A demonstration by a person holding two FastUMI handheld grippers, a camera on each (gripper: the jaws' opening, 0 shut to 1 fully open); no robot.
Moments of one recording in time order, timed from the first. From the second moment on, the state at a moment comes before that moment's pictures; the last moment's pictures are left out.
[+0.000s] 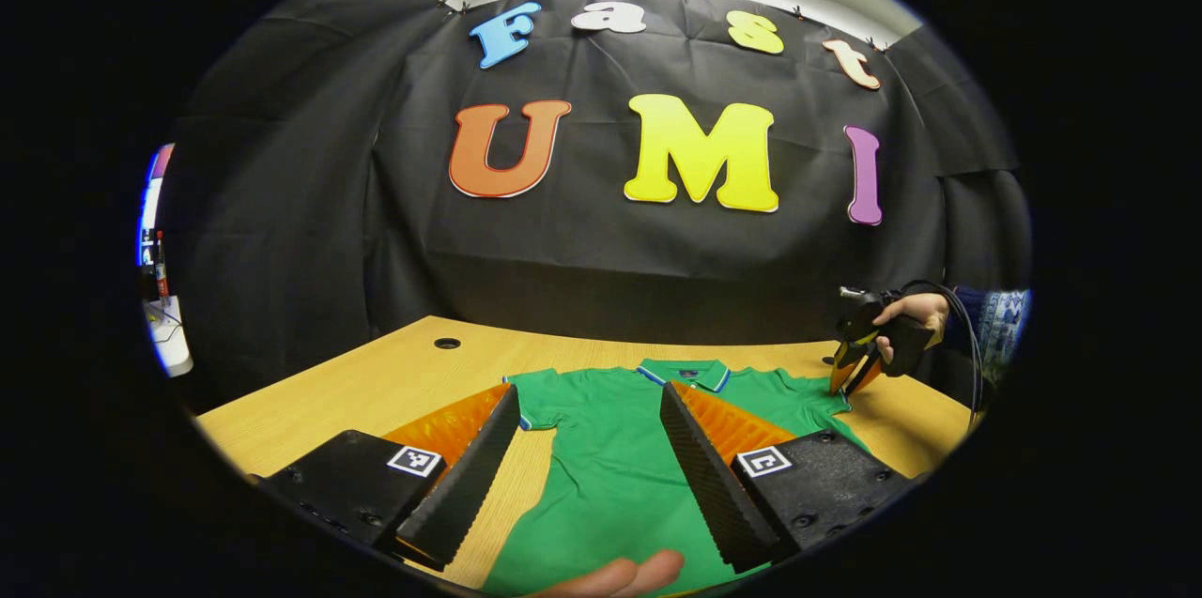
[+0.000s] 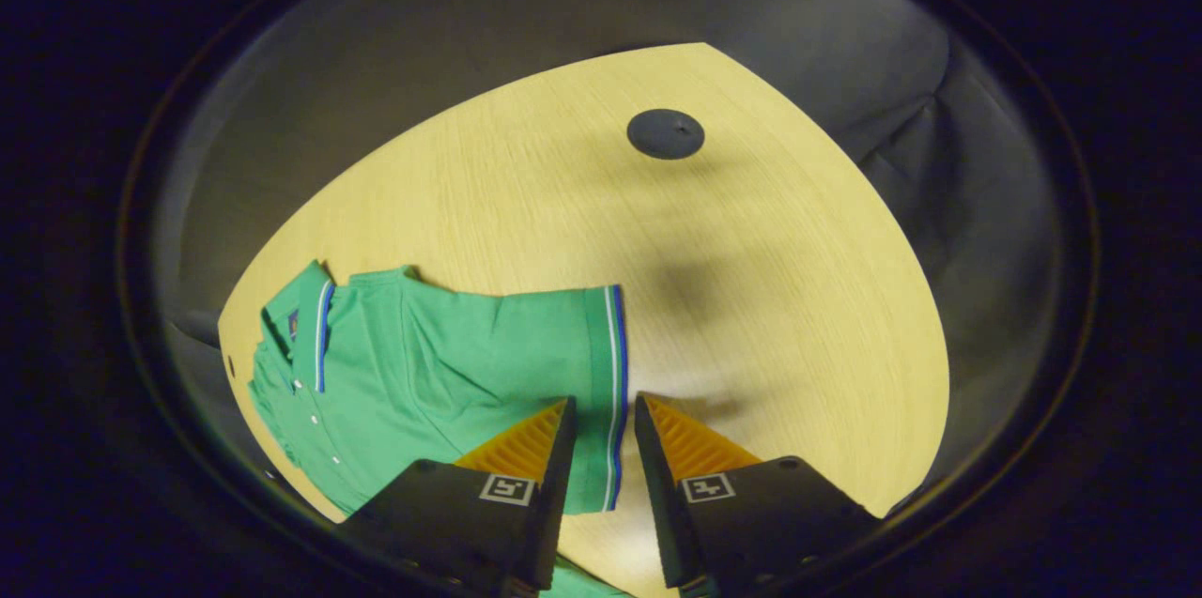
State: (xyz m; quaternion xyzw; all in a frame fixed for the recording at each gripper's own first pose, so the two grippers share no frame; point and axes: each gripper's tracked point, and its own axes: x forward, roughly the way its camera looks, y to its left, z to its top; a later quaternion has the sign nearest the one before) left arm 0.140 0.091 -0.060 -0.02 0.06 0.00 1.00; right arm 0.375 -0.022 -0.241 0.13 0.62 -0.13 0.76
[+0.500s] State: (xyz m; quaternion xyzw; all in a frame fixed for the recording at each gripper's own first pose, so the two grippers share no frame) left arm 0.138 0.090 -0.066 -0.03 0.07 0.00 1.00; right arm 0.378 -0.017 -0.245 0.13 0.62 -0.13 0.77
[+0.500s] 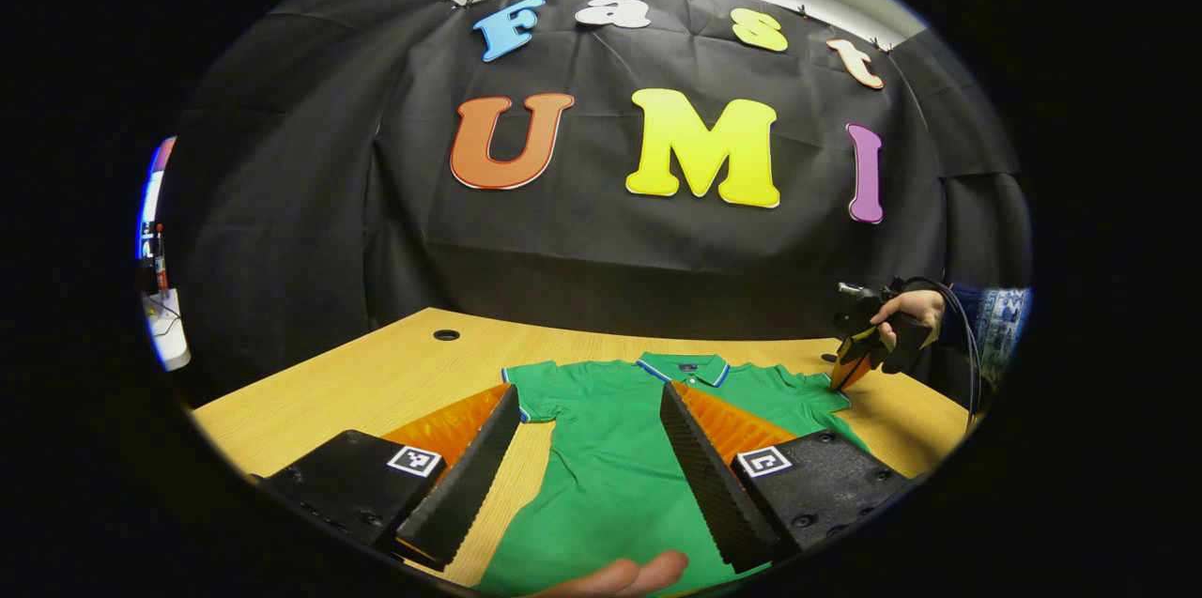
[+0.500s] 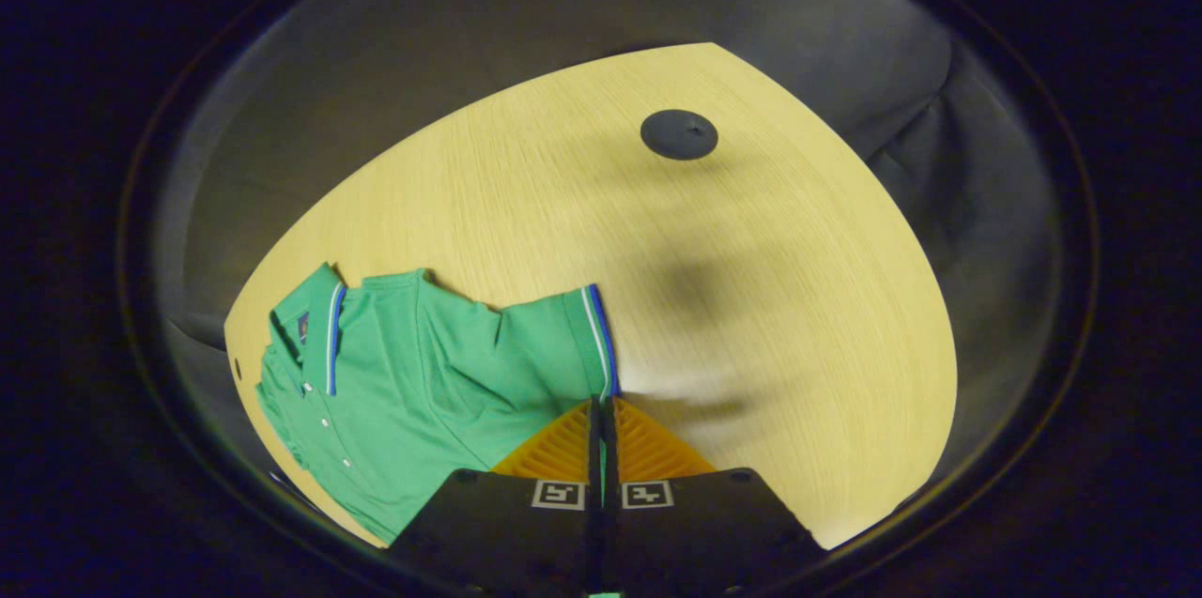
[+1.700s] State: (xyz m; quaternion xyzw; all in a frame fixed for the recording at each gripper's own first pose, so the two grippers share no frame) left arm 0.116 0.132 -0.088 -0.03 0.10 0.03 0.99; right arm 0.375 0.171 -0.200 0.03 0.58 0.04 0.81
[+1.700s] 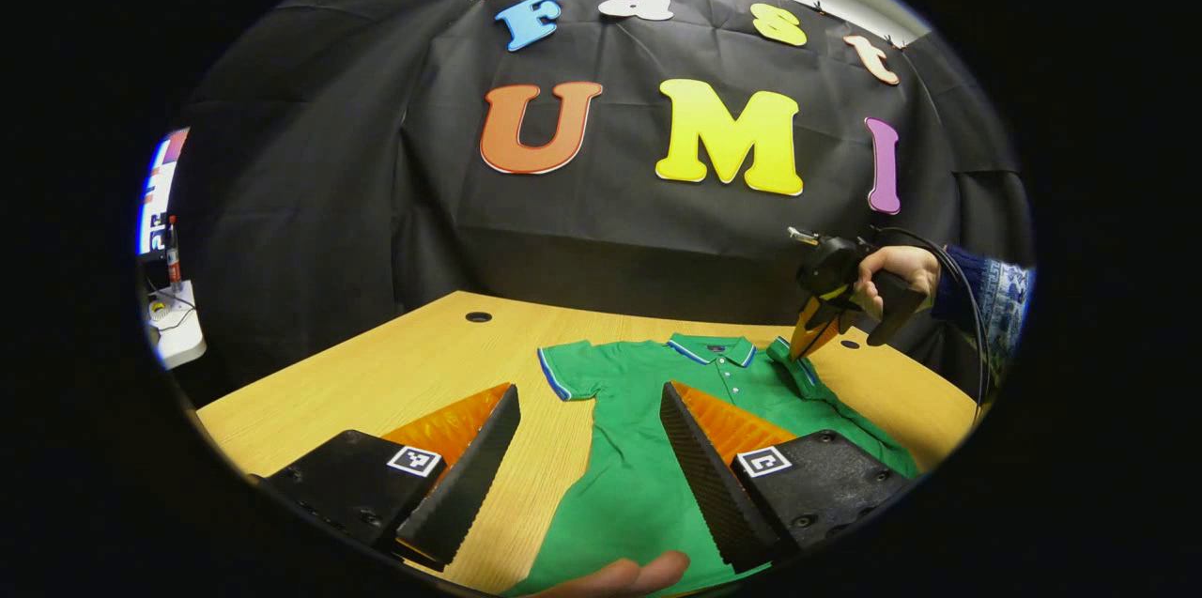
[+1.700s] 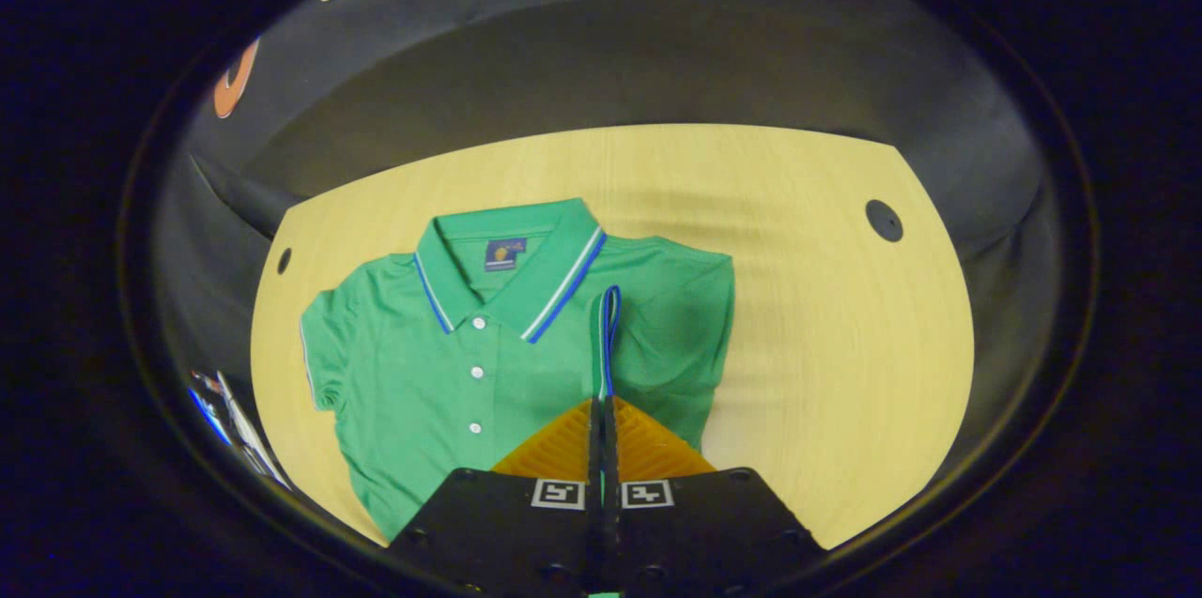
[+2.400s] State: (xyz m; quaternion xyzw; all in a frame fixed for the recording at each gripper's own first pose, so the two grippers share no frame) left arm 0.120 0.153 -0.096 -0.02 0.11 0.05 0.99; right arm 0.366 0.229 -0.202 0.04 0.57 0.10 0.82
